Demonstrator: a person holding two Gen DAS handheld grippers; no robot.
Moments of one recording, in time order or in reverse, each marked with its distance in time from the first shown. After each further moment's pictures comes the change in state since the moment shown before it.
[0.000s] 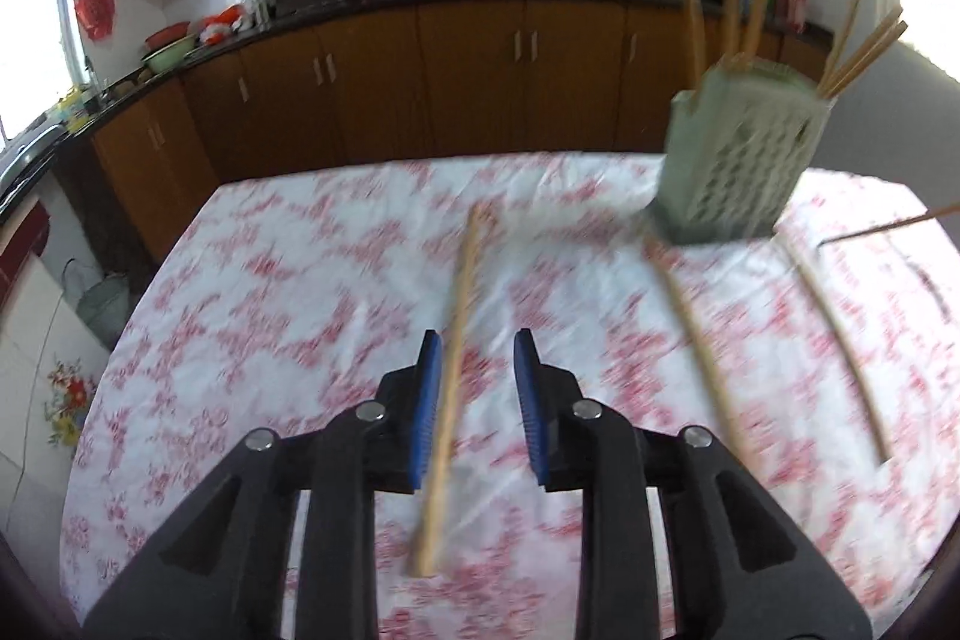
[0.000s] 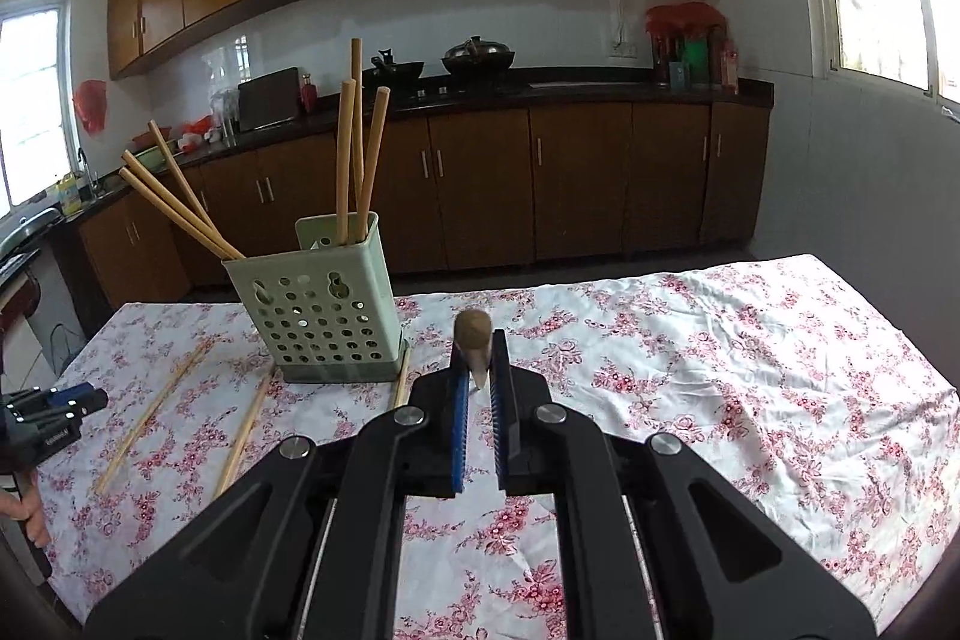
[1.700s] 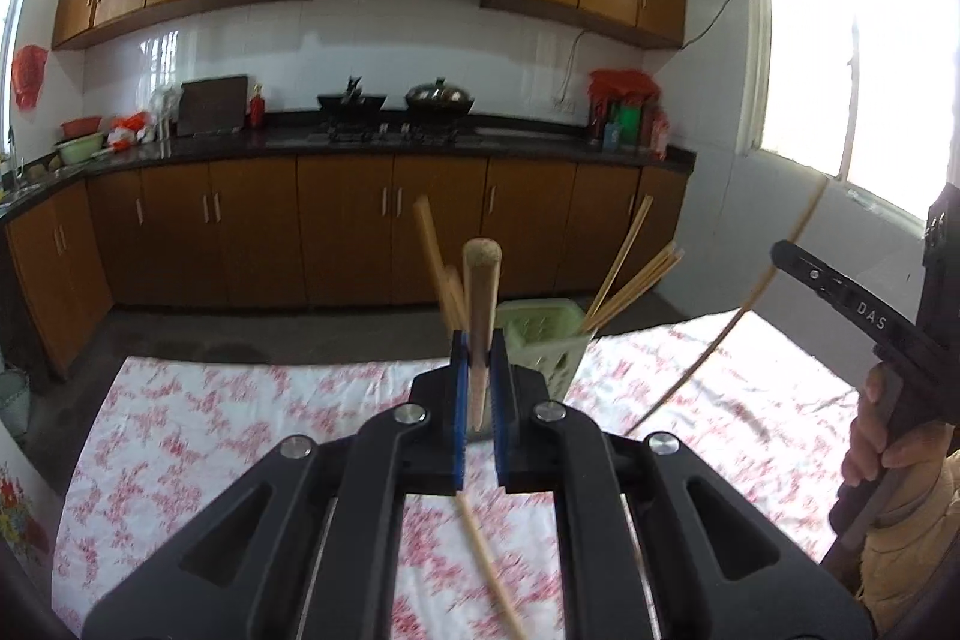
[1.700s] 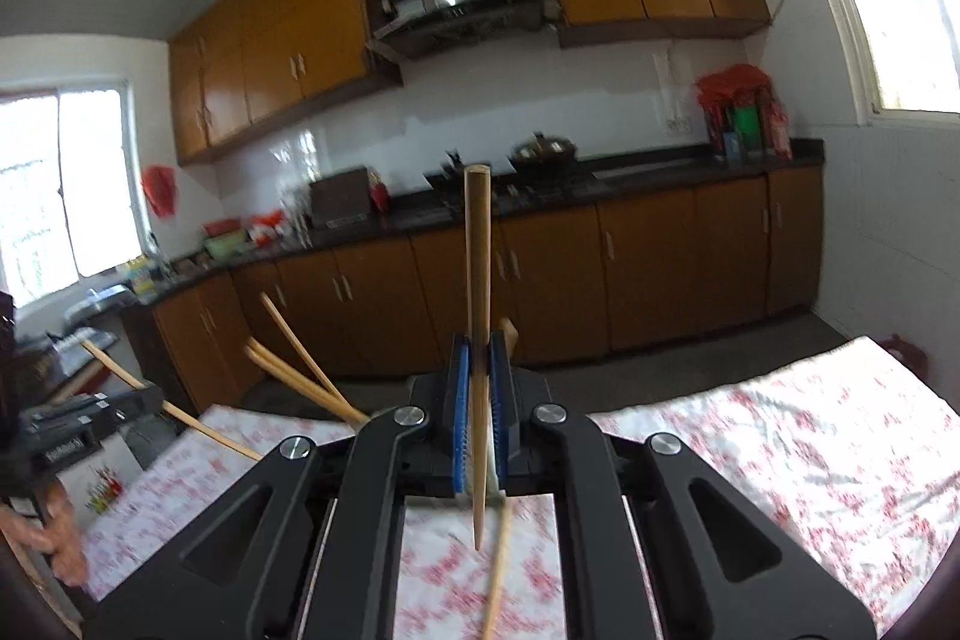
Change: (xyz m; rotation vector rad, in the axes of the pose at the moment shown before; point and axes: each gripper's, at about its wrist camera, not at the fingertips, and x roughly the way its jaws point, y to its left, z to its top) left arm -0.148 -0.053 0.096 0.023 -0.370 -0.349; right arm -0.058 0.035 0.086 0.045 -0.264 0.217
